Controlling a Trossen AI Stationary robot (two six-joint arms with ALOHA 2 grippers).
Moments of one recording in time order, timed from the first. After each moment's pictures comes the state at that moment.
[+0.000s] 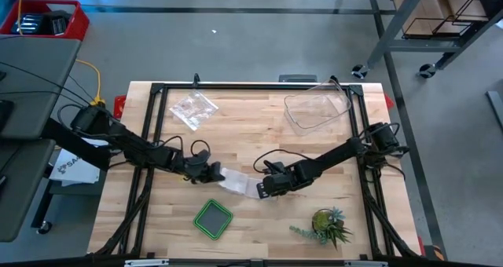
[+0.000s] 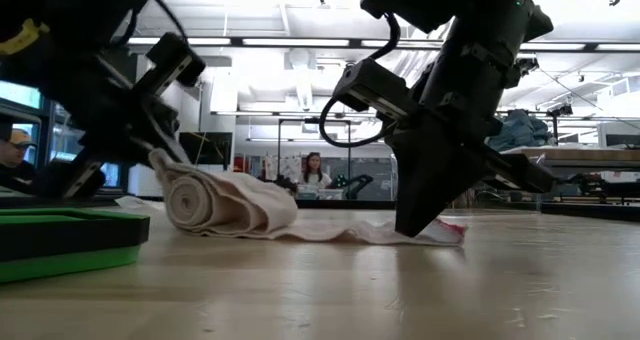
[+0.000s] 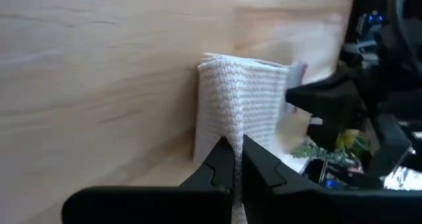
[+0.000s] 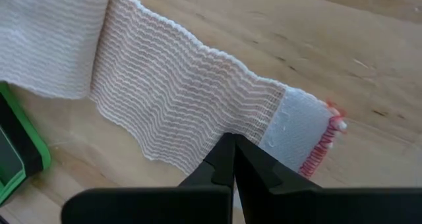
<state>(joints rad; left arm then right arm) -0.31 1.38 0.35 0.39 -0.16 -1.74 0.31 1.93 1.11 -0.34 0.05 1.54</state>
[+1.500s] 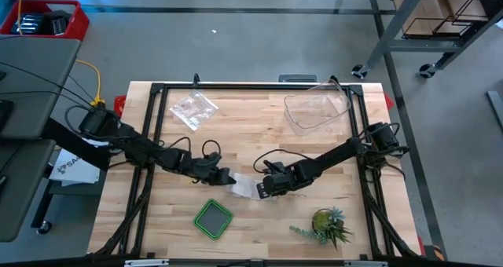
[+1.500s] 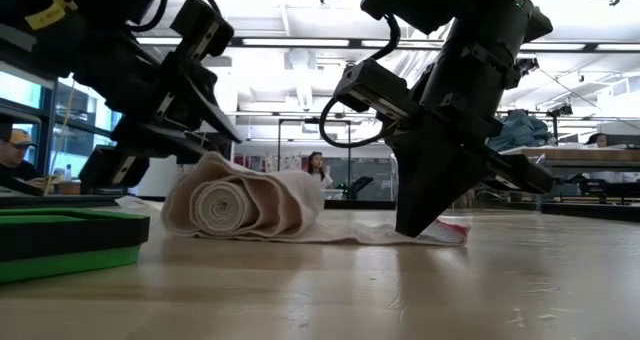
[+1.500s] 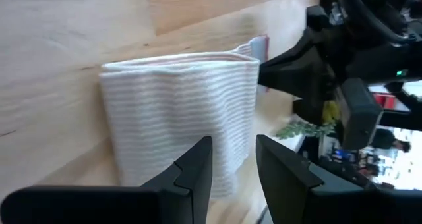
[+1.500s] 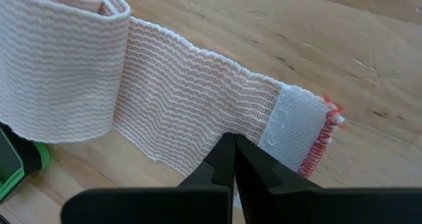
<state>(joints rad) -0.30 1.49 0.48 0.43 -0.12 -1.57 0.31 1.93 1.11 -0.34 0.04 1.54</state>
